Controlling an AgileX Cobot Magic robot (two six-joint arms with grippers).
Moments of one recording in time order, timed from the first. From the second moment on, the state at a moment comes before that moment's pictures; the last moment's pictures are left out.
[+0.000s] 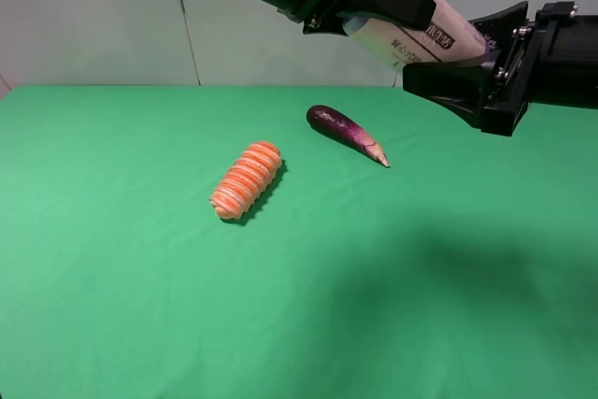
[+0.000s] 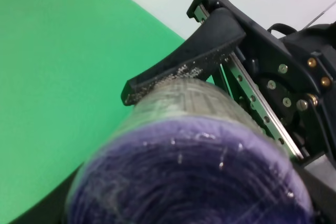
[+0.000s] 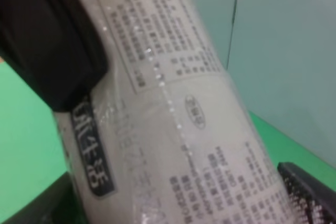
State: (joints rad) left arm -0.61 1.77 -1.42 -1.19 0.71 0.95; right arm 0.03 1.19 -0.59 1.68 0.90 -2.09
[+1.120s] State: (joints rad) left arm -0.61 1.77 -1.42 -1.22 0.70 0.93; right arm 0.03 1.19 -0.59 1.64 0.92 -2.09
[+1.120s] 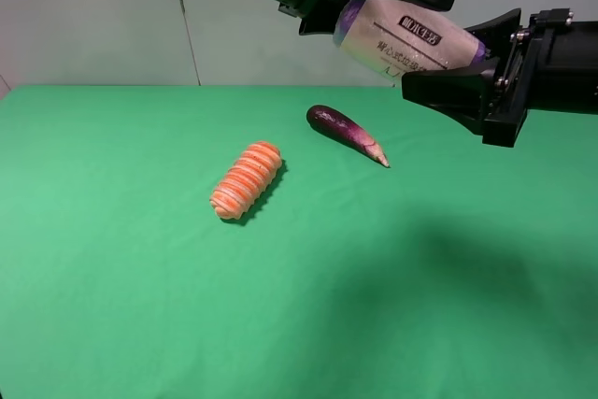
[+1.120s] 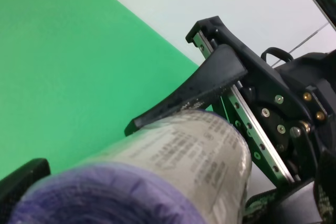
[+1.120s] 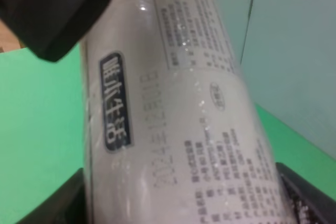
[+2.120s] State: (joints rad) left arm -0.44 1.75 -1.42 -1.04 0.84 0.80; right arm 0.03 1.19 -0.59 1.64 0.92 -2.09
